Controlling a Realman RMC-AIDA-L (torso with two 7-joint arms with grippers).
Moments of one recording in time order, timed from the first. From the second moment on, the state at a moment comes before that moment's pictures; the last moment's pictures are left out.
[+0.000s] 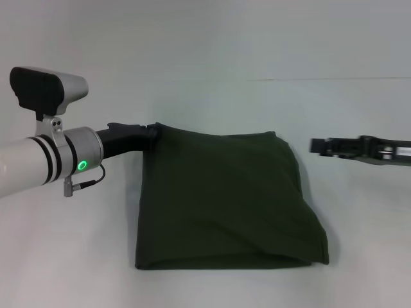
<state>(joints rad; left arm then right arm) -0.69 -2.16 0.88 0.52 1.89 0.76 -1.65 0.60 1.95 -0.71 -0.55 -1.97 -1.44 2.09</state>
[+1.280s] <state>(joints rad) -0.65 -2.16 0.87 0.59 1.89 0.76 -1.70 0.74 2.09 -0.91 -0.43 -2.01 -0.90 1.90</state>
